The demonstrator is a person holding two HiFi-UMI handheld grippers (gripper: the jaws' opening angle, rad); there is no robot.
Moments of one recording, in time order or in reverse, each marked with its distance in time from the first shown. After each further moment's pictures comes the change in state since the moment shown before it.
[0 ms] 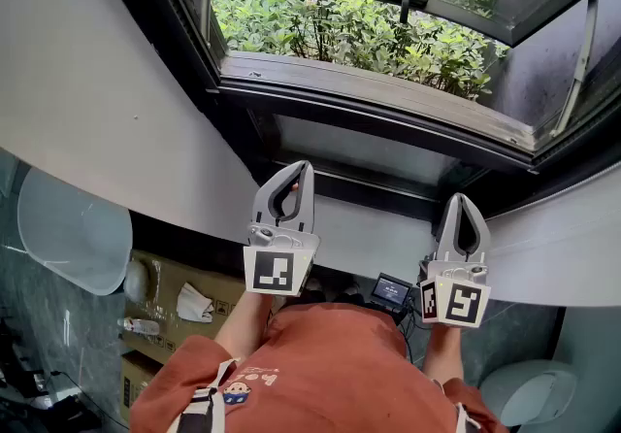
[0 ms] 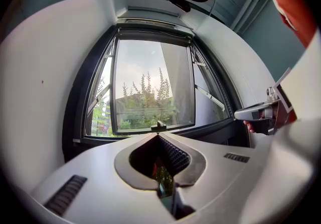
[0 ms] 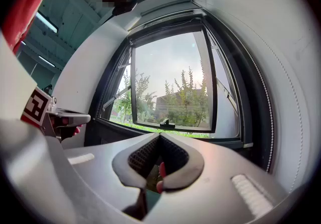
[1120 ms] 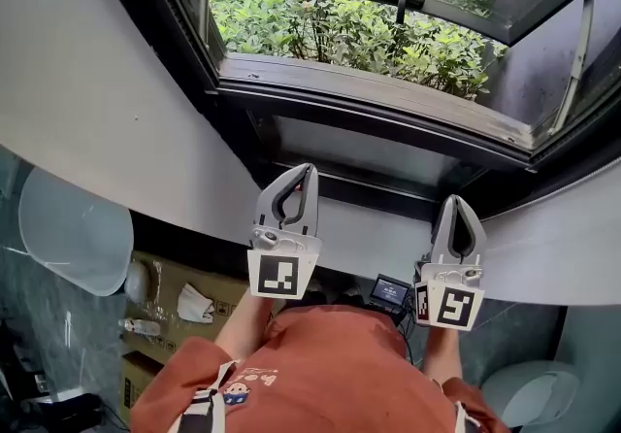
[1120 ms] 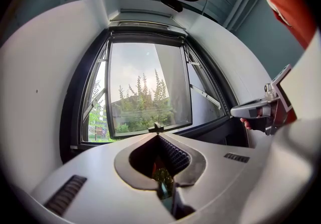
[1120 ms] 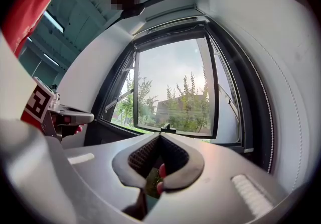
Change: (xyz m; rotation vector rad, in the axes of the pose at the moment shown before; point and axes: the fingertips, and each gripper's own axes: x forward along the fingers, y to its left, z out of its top) left arm -0.002 -0.012 0.007 0.074 -0.009 -0.021; right arm -0.003 0.007 0.004 -0.035 -0.061 0.019
